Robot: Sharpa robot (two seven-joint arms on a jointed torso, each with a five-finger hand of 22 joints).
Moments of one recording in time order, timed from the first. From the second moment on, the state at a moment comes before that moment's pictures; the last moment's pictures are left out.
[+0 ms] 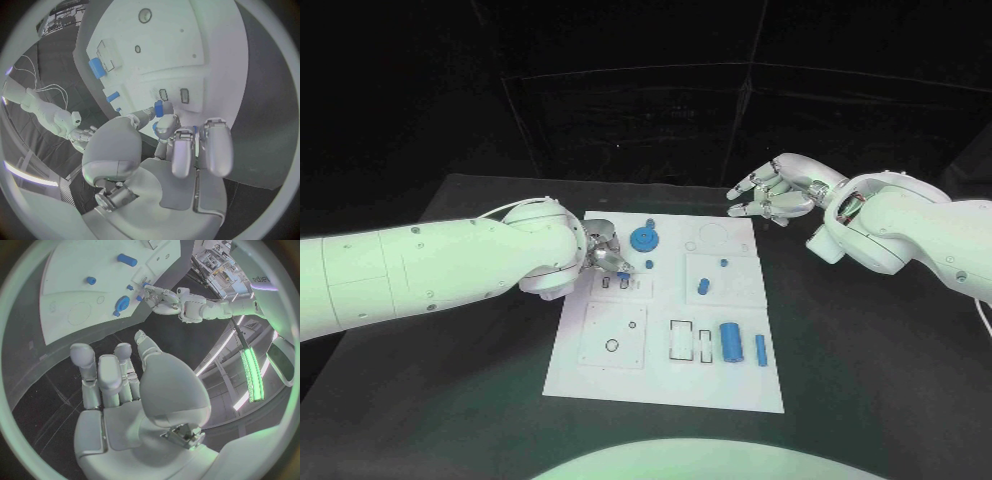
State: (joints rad) left arm 1.37 -0.75 -0.24 1.56 -1.03 -0.05 -0.61; left_hand 1.00 -0.06 0.66 0.05 0.08 0.88 0.05 0.67 0.68 1.31 -0.03 1.16 1.13 1.47 -0.08 1.57 1.31 0.08 1.46 0.02 1.40 1.27; right arm 1.33 -0.86 -0.09 1.46 -0.94 -0.21 0.06; right_hand 1.30 -0.01 0.03 0.01 0.19 0.91 0.15 0.10 0.08 1.21 0.06 0.89 0.91 1.46 -0.01 1.18 1.05 0.12 1.14 0.10 1.23 0.80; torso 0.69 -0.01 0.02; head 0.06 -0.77
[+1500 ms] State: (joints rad) left arm 1.36 -0.73 -0.23 1.56 -1.08 0.07 -0.64; left_hand 1.00 -0.06 0.68 0.04 0.08 0.88 0.05 0.67 0.68 1.32 -0.03 1.16 1.13 1.47 -0.08 1.57 1.31 0.08 1.46 0.02 1.40 1.27; right arm 1.33 -0.85 -0.09 1.46 -0.95 -0.20 0.06; right_hand 1.30 -0.01 0.03 0.01 0.19 0.91 0.15 0.10 0.08 1.21 0.06 0.89 0.91 1.46 -0.01 1.17 1.05 0.12 1.14 0.10 1.23 0.79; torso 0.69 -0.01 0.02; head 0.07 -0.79
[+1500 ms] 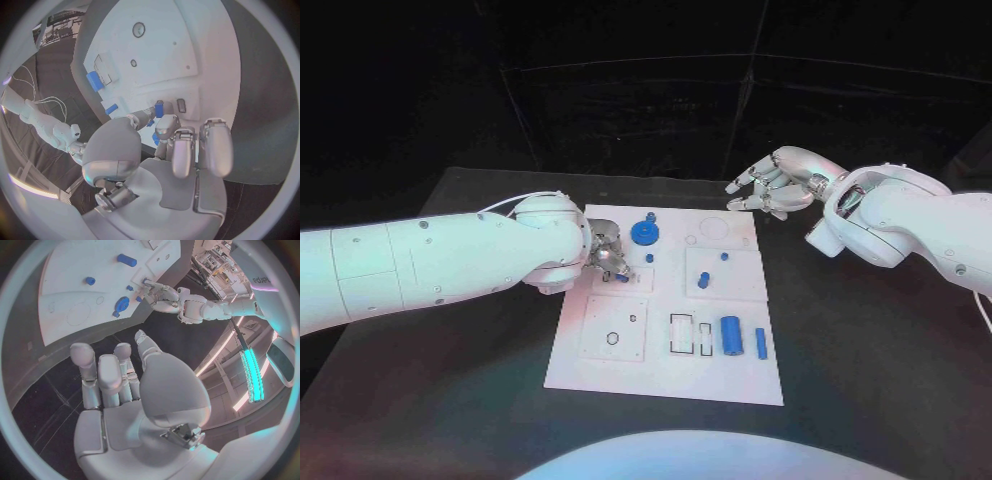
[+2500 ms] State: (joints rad) left arm 1.36 -0.71 -0.23 1.52 -1.05 0.09 -0.64; left_hand 0.98 -0.04 0.71 0.04 0.08 0.88 0.05 0.69 0.69 1.32 -0.02 1.16 1.12 1.47 -0.08 1.57 1.31 0.08 1.46 0.02 1.40 1.27; right arm 1.33 -0.84 -0.09 1.45 -0.95 -0.20 0.06; right_hand 1.30 -0.01 0.03 0.01 0.19 0.91 0.15 0.11 0.08 1.21 0.06 0.88 0.90 1.46 -0.01 1.16 1.04 0.12 1.12 0.10 1.22 0.77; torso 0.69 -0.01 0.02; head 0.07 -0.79
